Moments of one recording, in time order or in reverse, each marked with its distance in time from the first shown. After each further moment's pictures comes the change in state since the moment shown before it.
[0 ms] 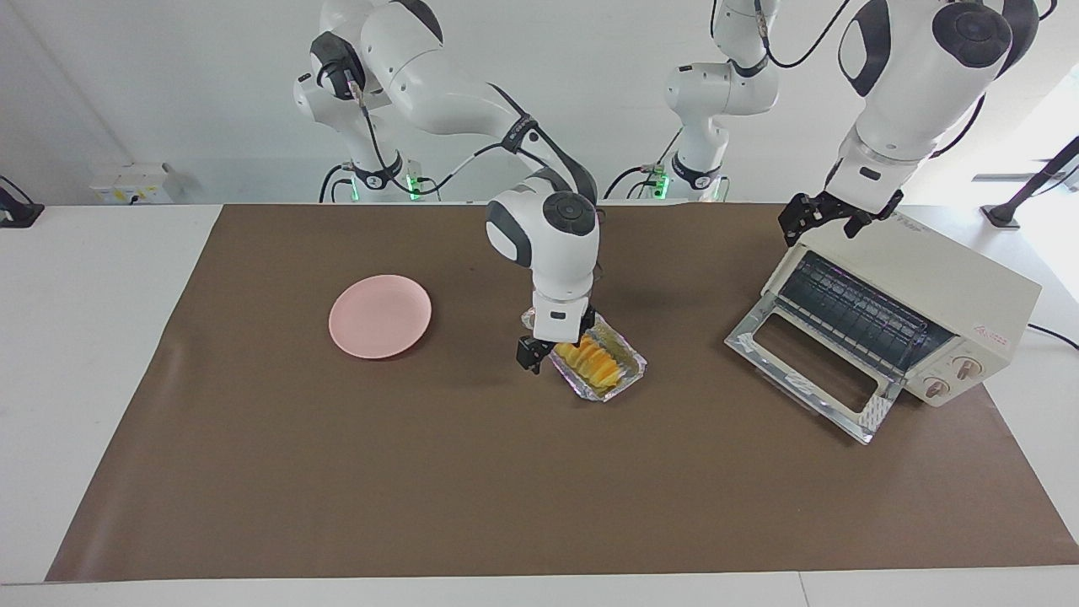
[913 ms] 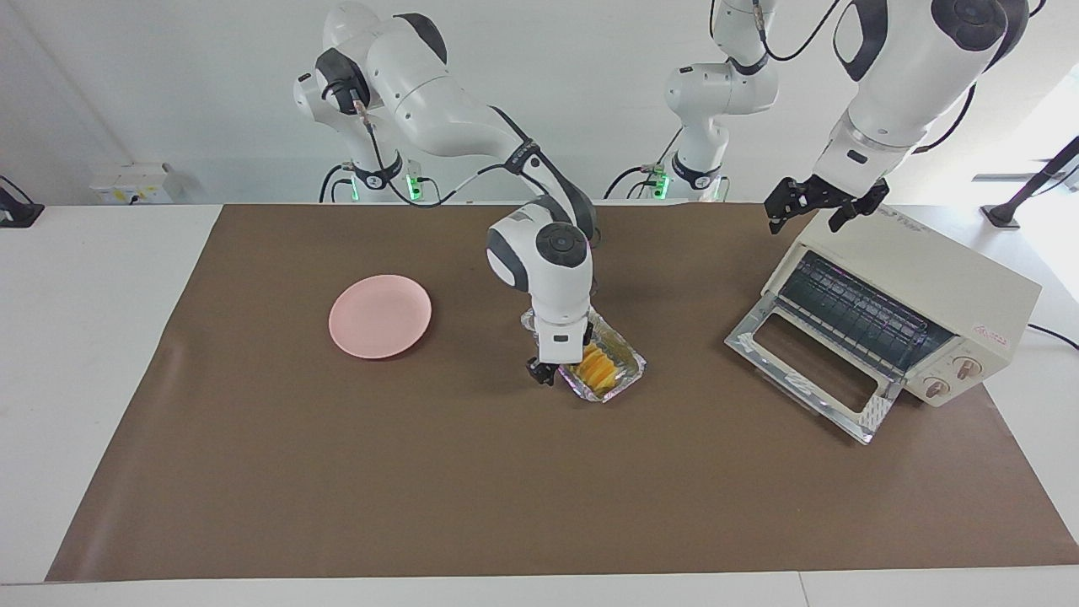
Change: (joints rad) left arm 0.052 -0.035 -0.069 -0.020 -0.002 -0.008 0.068; right arm -0.023 0.057 -0.004 0.001 0.083 0.021 -0.126
